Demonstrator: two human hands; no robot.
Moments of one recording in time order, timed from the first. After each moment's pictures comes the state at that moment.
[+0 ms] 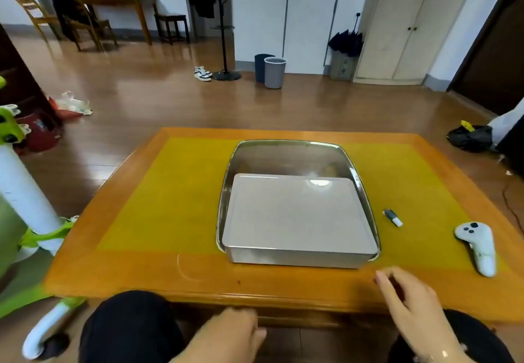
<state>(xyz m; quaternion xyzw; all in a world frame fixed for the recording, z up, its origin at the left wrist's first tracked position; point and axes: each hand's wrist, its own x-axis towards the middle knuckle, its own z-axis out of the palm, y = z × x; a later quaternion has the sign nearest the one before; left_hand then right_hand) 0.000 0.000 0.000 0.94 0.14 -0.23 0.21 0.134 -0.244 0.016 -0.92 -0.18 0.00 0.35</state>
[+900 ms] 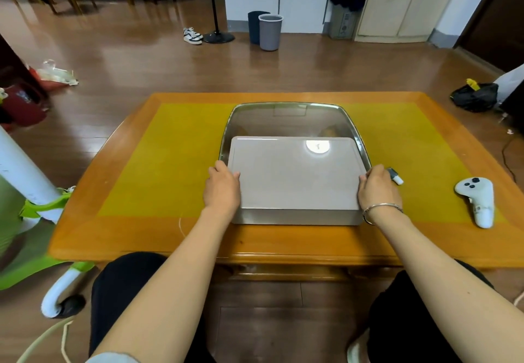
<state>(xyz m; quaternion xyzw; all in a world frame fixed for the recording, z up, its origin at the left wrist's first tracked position) 0.143 0.090 -0.012 0.91 0.34 0.11 0.21 0.261 -0.182 -0.017 -0.98 -0.04 -0.08 0.17</state>
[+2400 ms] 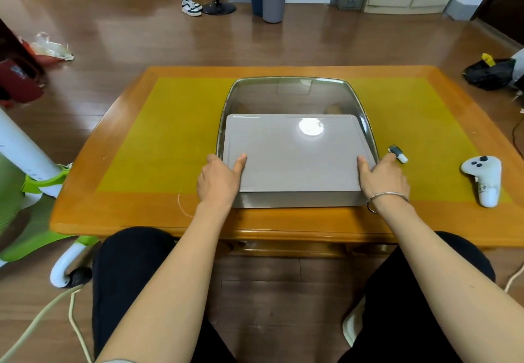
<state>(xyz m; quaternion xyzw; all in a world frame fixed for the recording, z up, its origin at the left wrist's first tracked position) 0.116 0.074 -0.018 0.86 0.42 0.12 0.26 0.254 -0.195 -0.036 -0.98 0.03 -0.08 0.19</state>
